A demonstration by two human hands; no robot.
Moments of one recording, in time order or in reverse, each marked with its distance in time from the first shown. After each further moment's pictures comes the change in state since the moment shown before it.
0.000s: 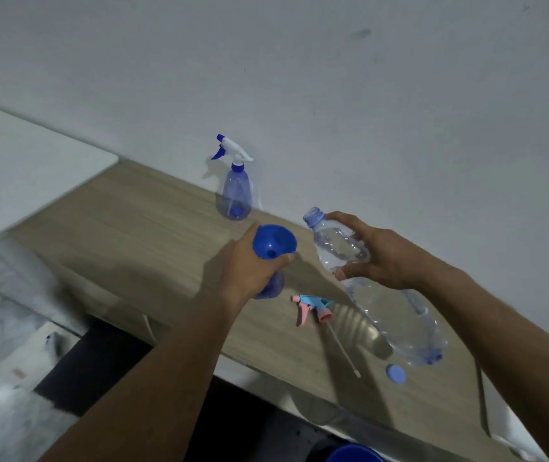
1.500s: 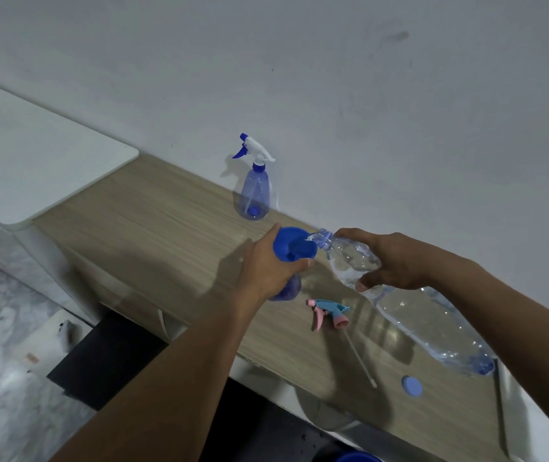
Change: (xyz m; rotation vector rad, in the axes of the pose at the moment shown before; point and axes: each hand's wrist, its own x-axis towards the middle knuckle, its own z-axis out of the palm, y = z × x) left_hand 0.011 -0.010 -0.002 -0.013 -0.050 0.019; right_hand 0.027 -0.014 -0.004 -0.263 -0.228 0.100
